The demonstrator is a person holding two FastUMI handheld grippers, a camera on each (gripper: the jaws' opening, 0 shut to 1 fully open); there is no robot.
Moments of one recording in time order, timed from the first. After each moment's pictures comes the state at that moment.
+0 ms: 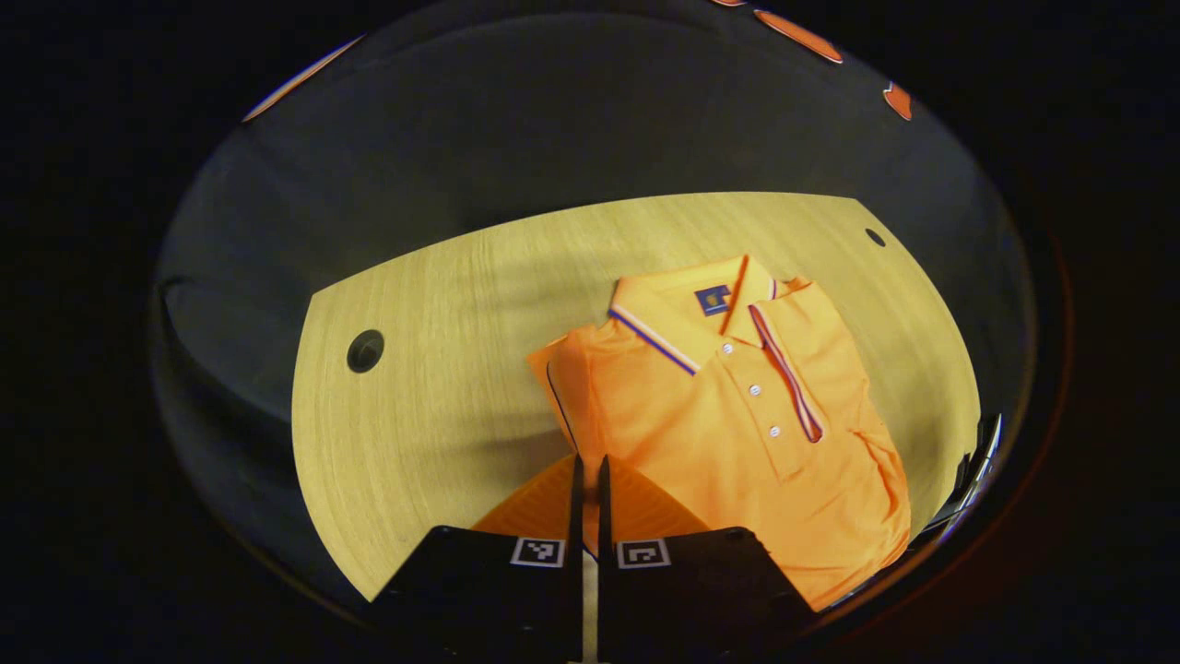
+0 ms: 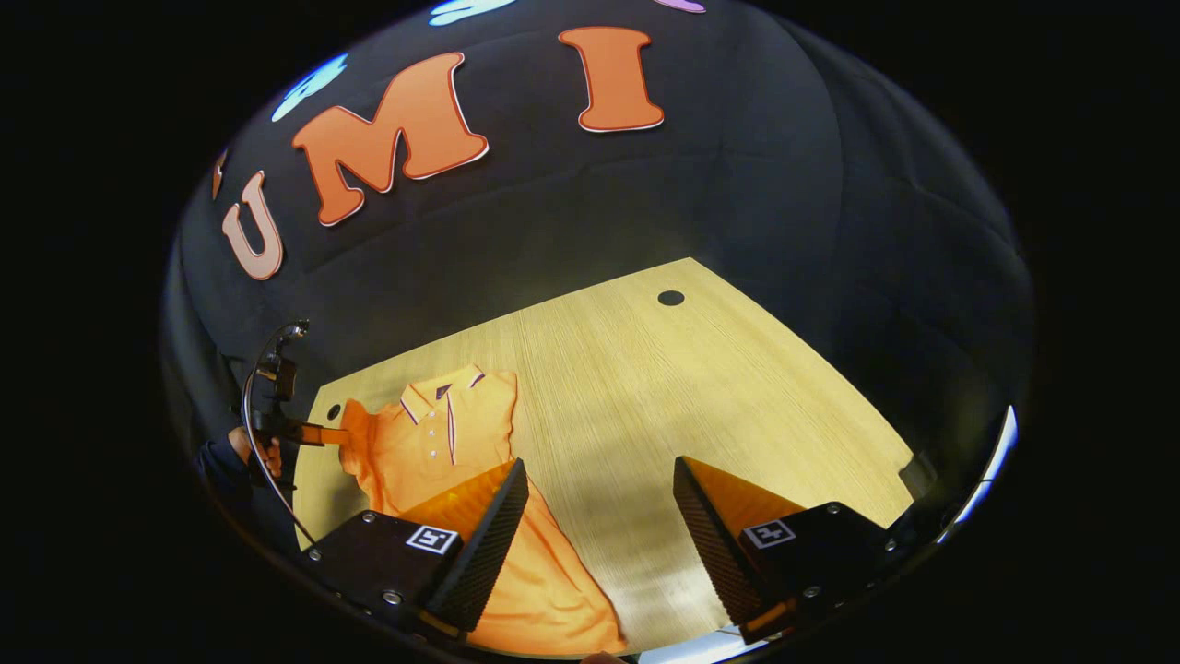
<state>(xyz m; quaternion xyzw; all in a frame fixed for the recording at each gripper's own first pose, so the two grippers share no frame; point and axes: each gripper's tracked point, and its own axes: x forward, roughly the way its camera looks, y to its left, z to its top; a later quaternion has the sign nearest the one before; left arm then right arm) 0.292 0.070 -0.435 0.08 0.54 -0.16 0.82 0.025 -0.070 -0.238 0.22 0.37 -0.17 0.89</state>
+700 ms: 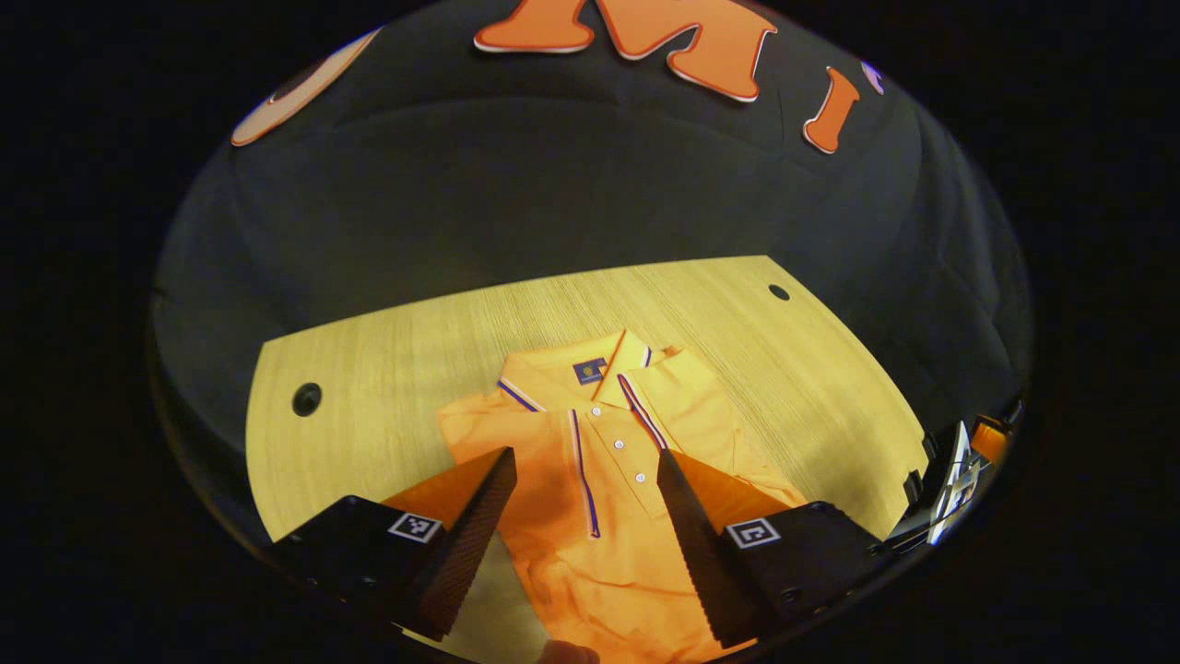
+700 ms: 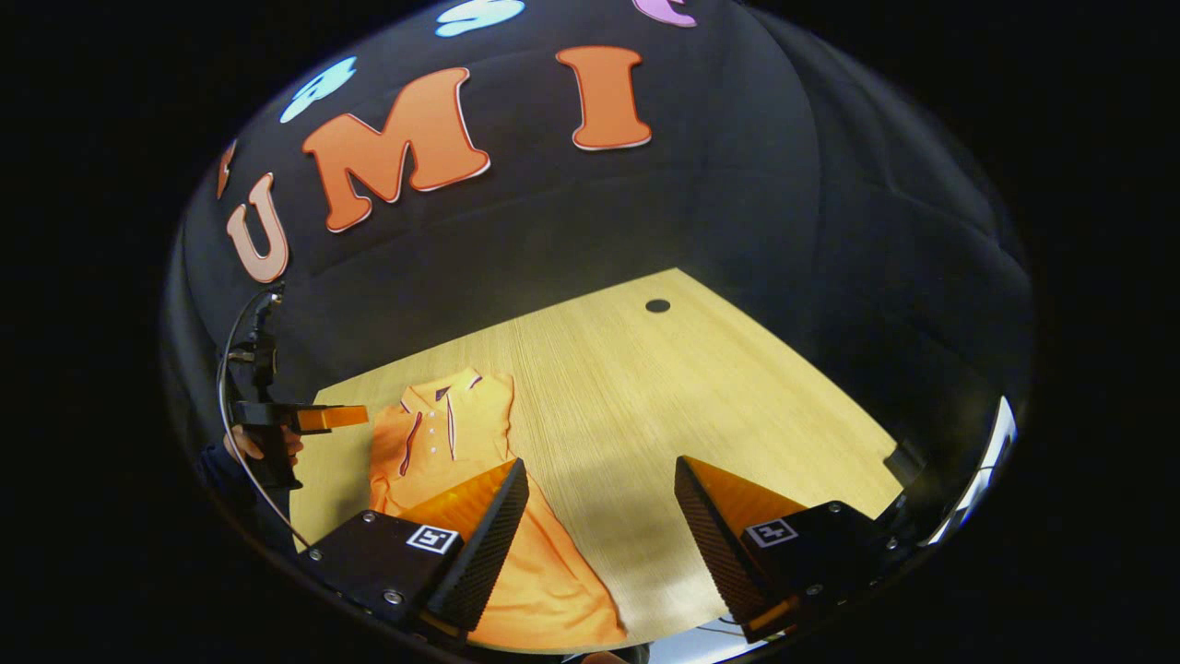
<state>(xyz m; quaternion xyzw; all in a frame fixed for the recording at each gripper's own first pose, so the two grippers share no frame) 0.270 0.022 -0.339 0.02 0.41 -0.21 0.89 0.008 -0.069 -0.214 0.20 0.32 -0.18 0.91</state>
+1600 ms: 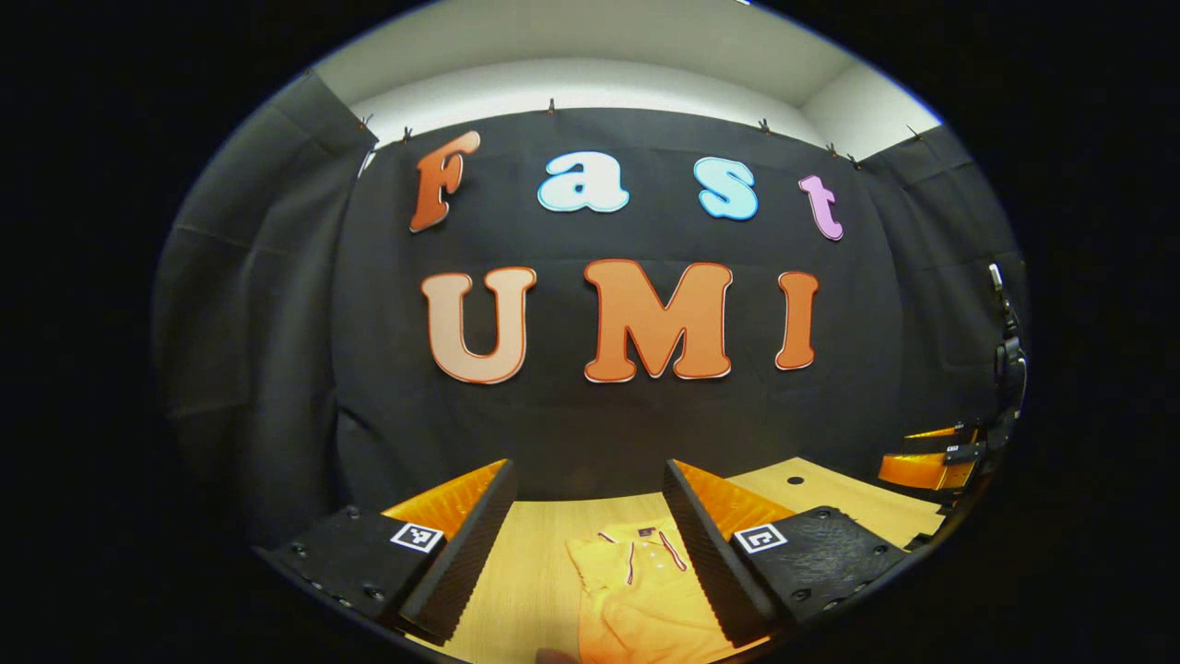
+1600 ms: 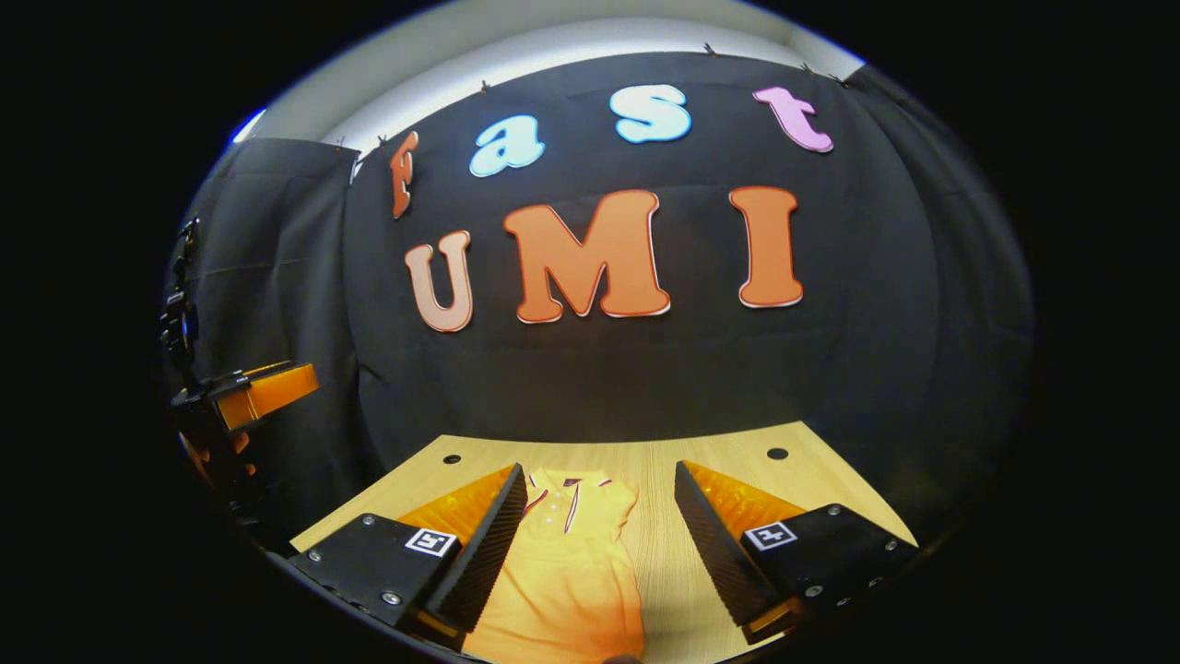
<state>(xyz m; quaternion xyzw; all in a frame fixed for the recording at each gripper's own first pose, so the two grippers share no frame) 0.054 0.093 -0.071 0.01 0.02 -0.05 1.00 0.003 0.008 -0.075 0.11 0.07 0.00 0.99</state>
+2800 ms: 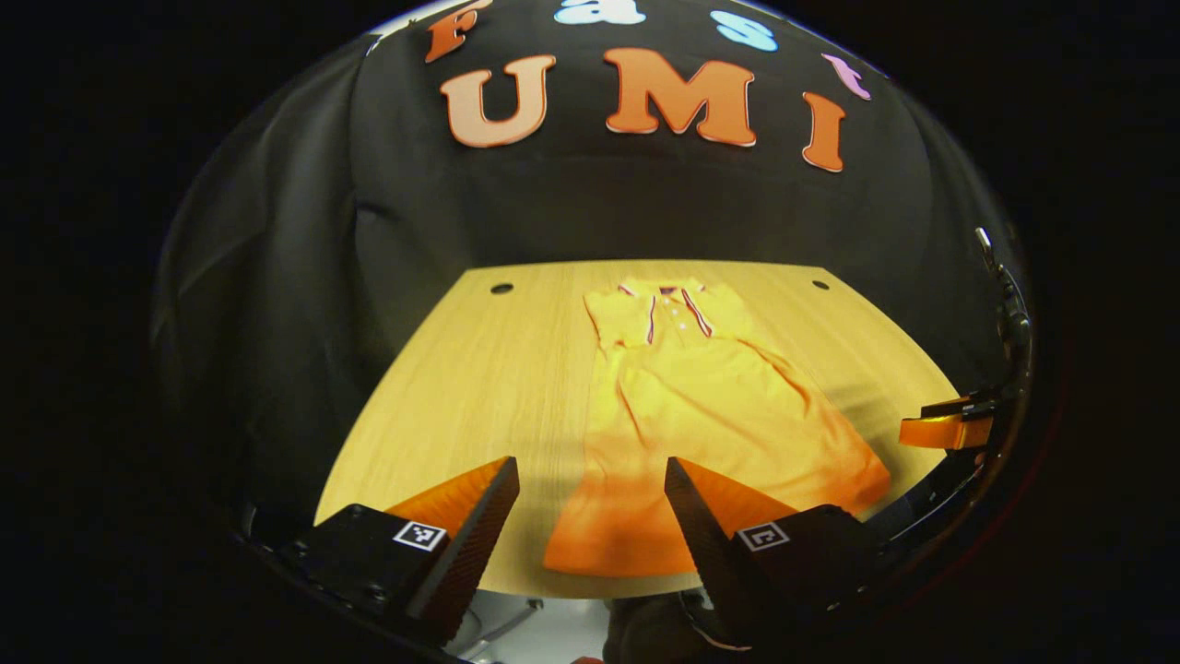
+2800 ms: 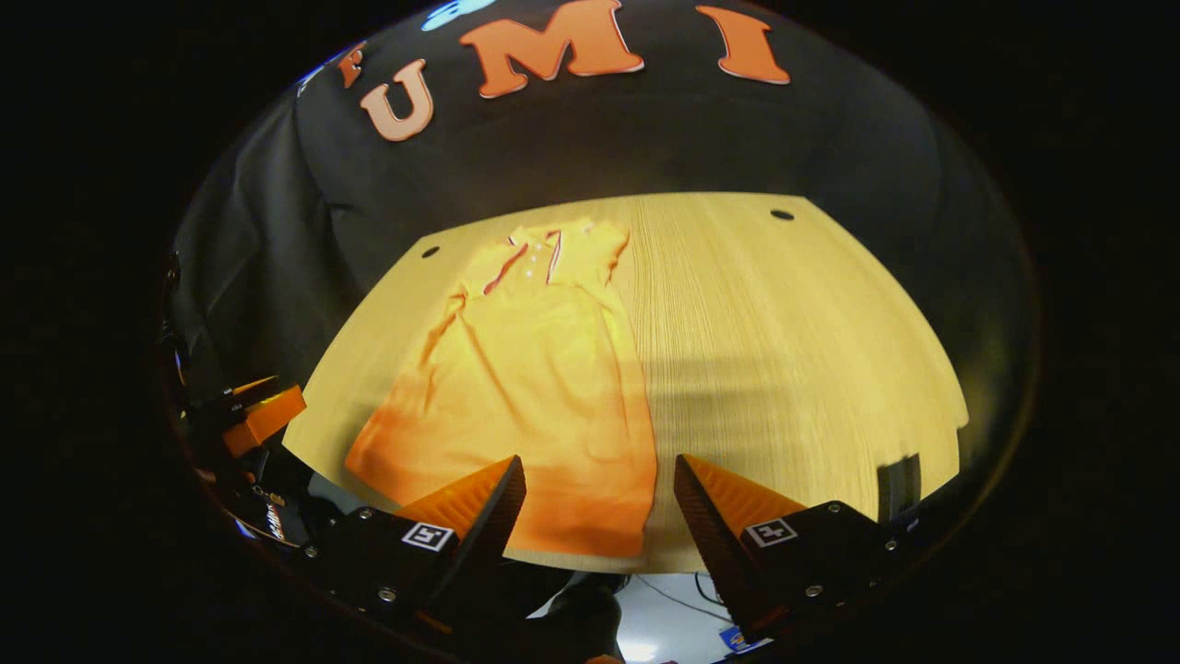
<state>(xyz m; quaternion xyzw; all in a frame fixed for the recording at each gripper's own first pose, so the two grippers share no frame) -0.051 0.107 -0.374 0.01 0.40 -0.03 0.92 -0.129 0.064 -0.335 0.17 0.46 0.03 0.87</state>
